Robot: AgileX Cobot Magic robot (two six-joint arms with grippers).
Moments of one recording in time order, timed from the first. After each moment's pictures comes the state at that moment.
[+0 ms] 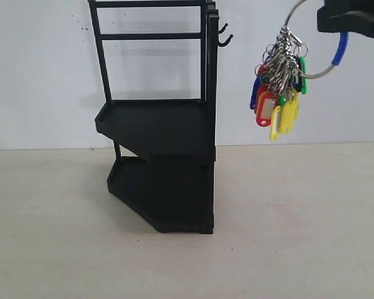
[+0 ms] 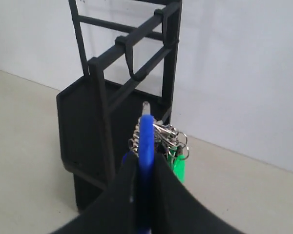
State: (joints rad) left arm 0.00 0.00 0.00 -0.15 0.29 0.07; right arm 0.22 1.07 -1.15 0.31 0.52 -0.30
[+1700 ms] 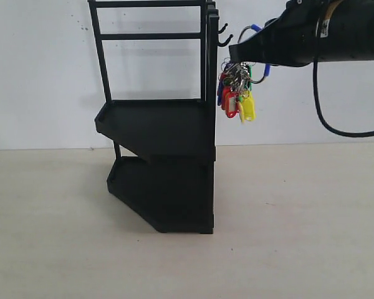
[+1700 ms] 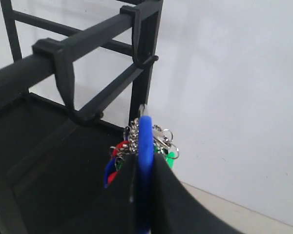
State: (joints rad) left arm 0.00 0.00 0.00 -0.15 0.29 0.07; right arm 0.29 1.50 -1.24 -0.41 0.10 0.32
